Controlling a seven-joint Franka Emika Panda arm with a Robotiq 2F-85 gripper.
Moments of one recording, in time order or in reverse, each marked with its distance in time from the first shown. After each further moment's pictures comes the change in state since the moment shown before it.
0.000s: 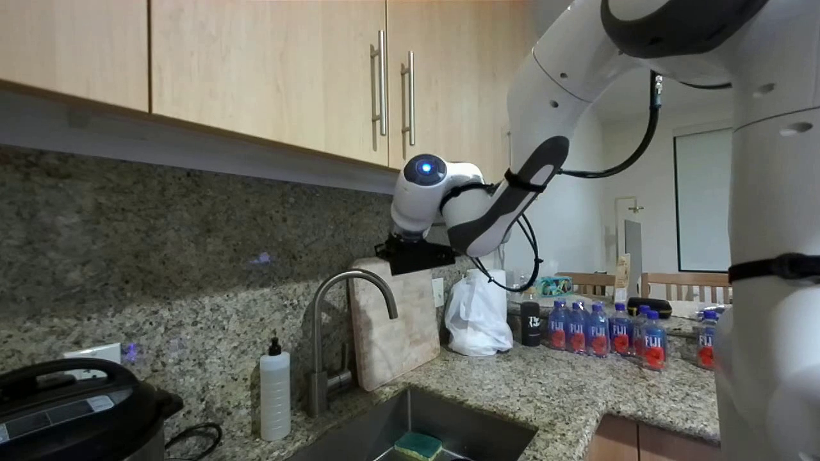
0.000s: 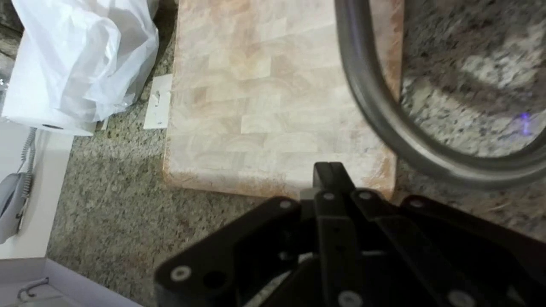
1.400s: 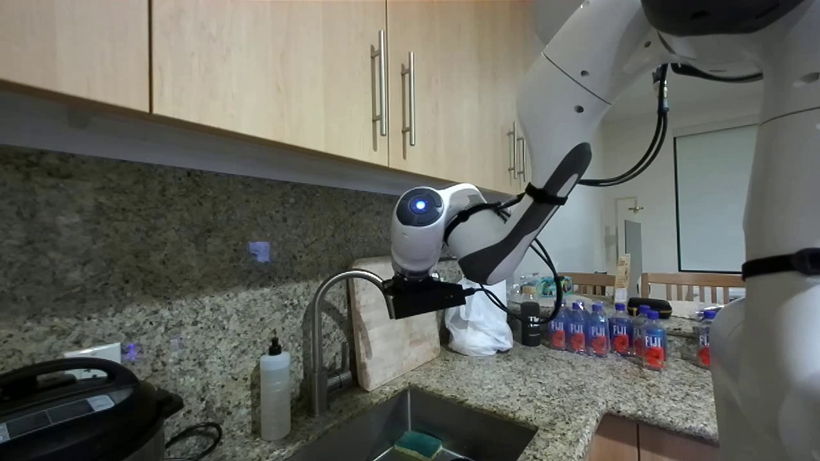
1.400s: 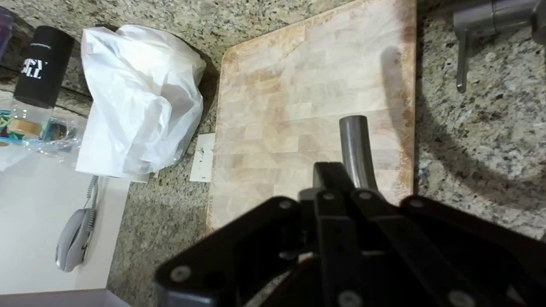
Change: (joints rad) arm 0.044 -0.077 0.045 -0.206 -0.123 -0.212 0.244
